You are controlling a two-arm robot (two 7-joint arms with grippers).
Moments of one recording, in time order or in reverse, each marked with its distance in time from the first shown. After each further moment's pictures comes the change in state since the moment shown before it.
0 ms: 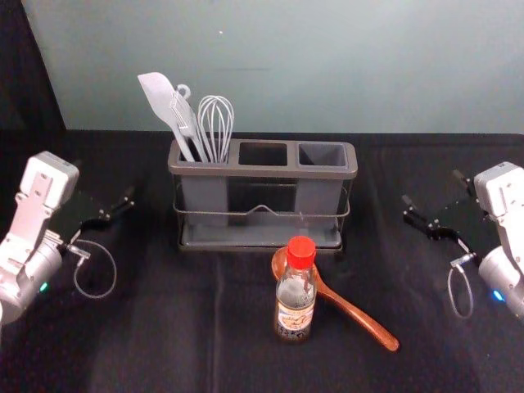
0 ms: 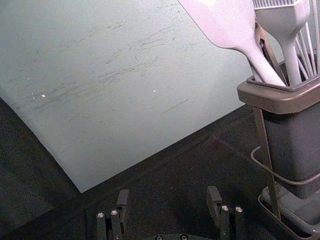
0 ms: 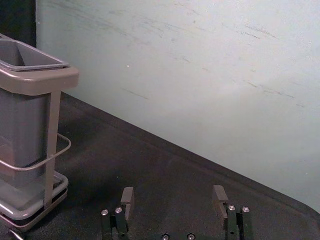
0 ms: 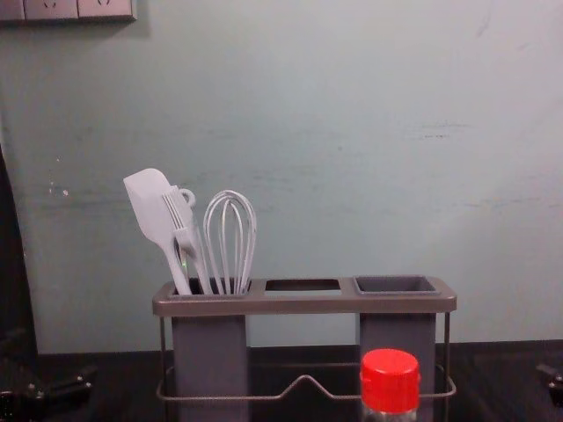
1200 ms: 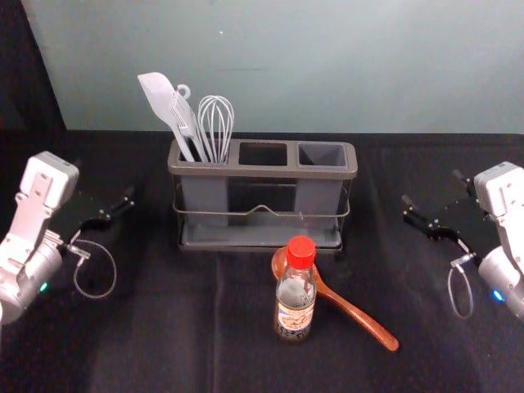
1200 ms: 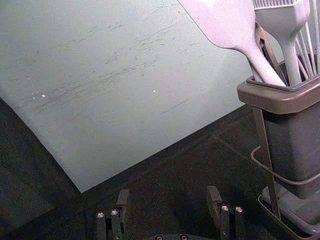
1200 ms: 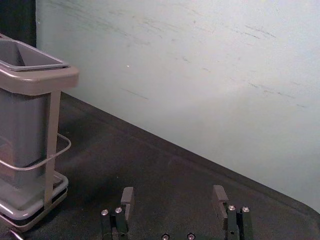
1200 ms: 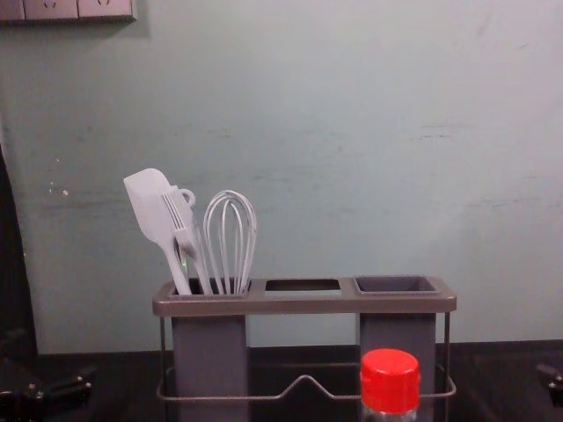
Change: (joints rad) left arm 0.000 0.000 0.000 0.000 0.000 0.000 0.000; right arm 0.000 0.000 0.000 0.000 0.000 0.000 0.000
